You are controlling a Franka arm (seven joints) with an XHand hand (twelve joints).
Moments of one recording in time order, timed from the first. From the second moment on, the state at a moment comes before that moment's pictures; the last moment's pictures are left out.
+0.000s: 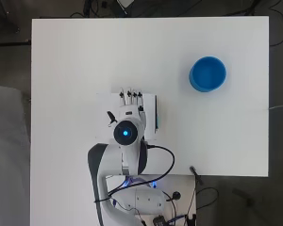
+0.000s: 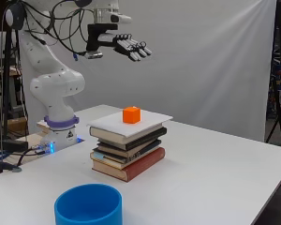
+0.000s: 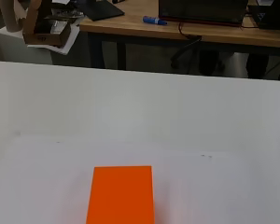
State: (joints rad) arm -0.01 -0.76 0.00 -2.35 -0.03 1.61 -0.90
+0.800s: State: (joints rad) arm -0.01 -0.83 0.00 -2.80 -0.27 2.19 -0.75
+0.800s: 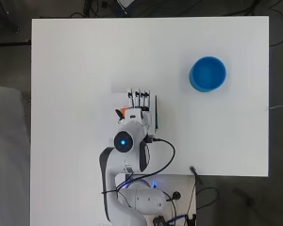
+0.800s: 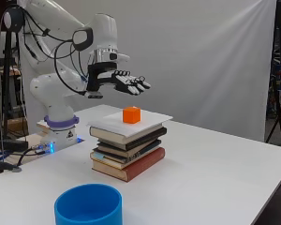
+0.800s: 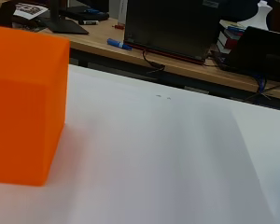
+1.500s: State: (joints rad) arm -0.01 -0.68 0.03 -2.75 -0.20 1.94 -0.77
